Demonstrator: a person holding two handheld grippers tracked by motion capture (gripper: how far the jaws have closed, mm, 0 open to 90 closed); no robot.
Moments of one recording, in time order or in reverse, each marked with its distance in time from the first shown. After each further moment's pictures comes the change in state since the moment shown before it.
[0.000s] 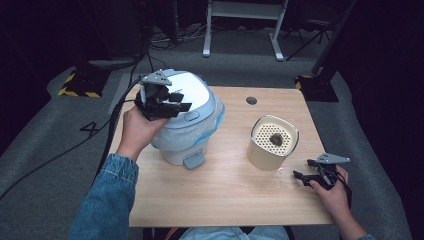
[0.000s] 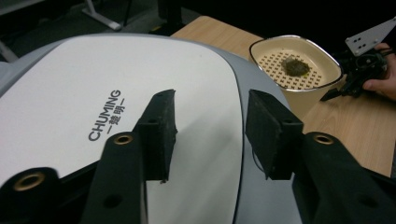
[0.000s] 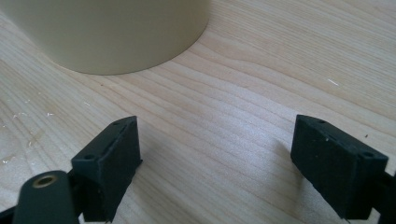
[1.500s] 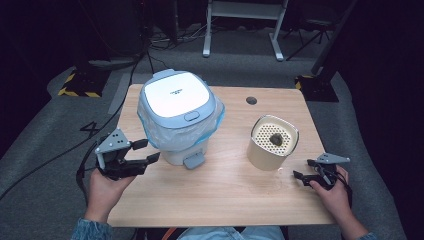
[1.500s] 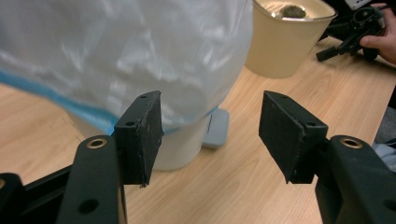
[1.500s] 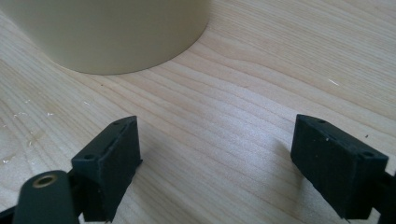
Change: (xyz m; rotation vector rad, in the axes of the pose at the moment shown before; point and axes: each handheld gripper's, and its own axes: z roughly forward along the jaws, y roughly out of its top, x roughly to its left) left arm -0.040 -0.143 -0.057 -0.047 0.075 -0.081; right arm 0.000 0.000 0.000 0.001 0.002 -0.001
